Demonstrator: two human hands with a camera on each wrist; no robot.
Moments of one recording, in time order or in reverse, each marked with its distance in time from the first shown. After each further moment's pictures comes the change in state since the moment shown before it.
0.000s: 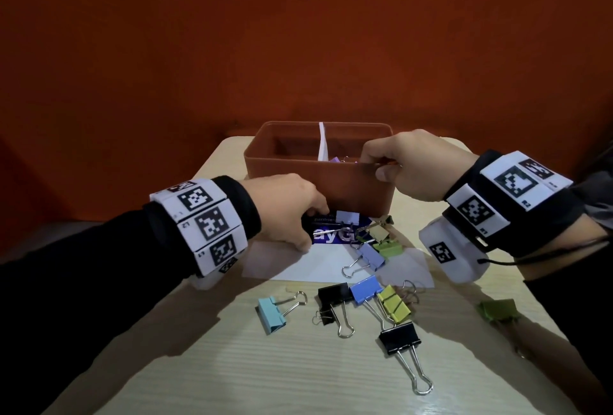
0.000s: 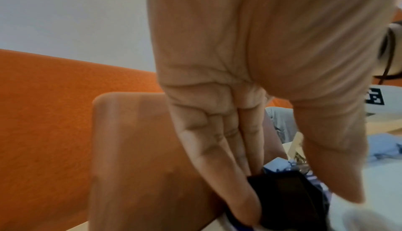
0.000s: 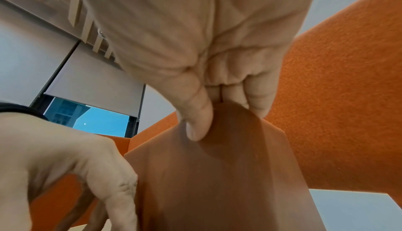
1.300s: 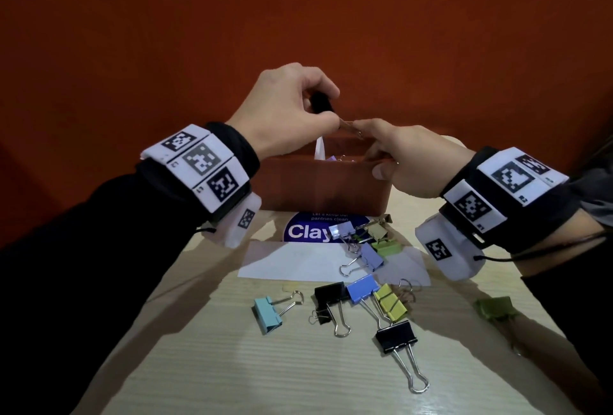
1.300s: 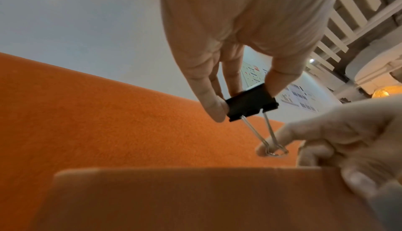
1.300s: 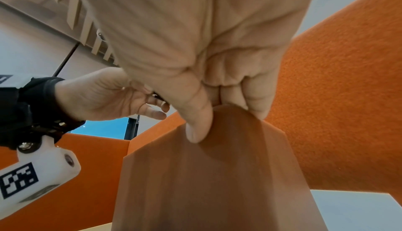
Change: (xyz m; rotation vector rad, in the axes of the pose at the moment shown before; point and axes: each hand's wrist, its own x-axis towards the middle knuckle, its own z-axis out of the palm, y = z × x) left_hand 0.007 0.000 -0.061 -0.489 0.832 -0.028; right_hand 0.003 0.003 0.000 0.066 -0.015 0.020
